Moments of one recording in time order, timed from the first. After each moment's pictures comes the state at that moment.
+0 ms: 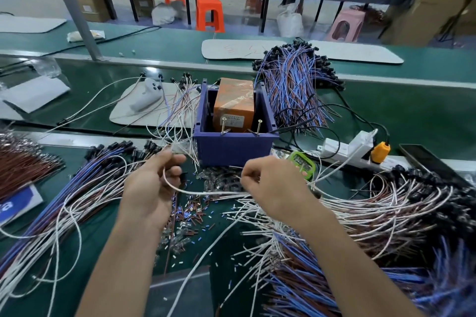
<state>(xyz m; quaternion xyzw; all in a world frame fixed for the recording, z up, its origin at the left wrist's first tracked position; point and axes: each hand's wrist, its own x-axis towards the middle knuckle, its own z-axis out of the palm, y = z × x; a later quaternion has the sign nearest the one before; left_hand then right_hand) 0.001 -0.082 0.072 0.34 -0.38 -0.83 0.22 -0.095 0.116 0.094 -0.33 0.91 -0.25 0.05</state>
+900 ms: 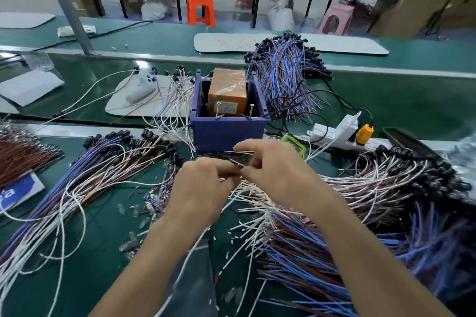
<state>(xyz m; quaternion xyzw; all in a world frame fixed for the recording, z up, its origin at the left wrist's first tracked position) 0.017 -0.006 0.084 0.17 -0.91 -0.36 0.13 -0.067 0.134 0.123 -0.32 0.90 -0.29 0.11</state>
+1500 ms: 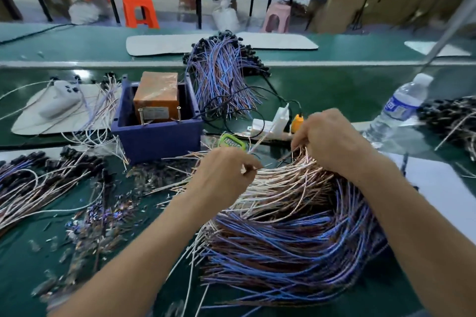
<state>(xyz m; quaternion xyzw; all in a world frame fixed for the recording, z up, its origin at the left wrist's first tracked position) -0.062 0.097 0.084 -0.10 -0.93 -0.32 0.15 -0.141 0.304 0.158 -0.24 0.97 -0.04 -0.06</state>
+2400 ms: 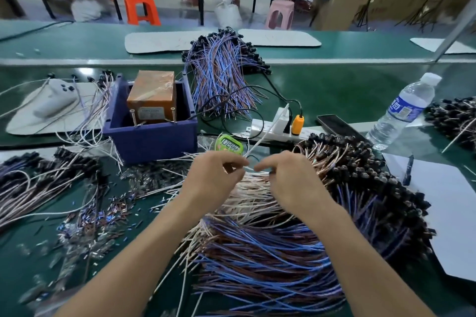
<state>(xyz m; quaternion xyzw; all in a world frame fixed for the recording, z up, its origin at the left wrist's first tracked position) -0.081 0.090 0.053 0.02 -0.89 -0.45 0.09 -0.103 0.272 0.086 -0.19 0.96 -0.23 -0.02</state>
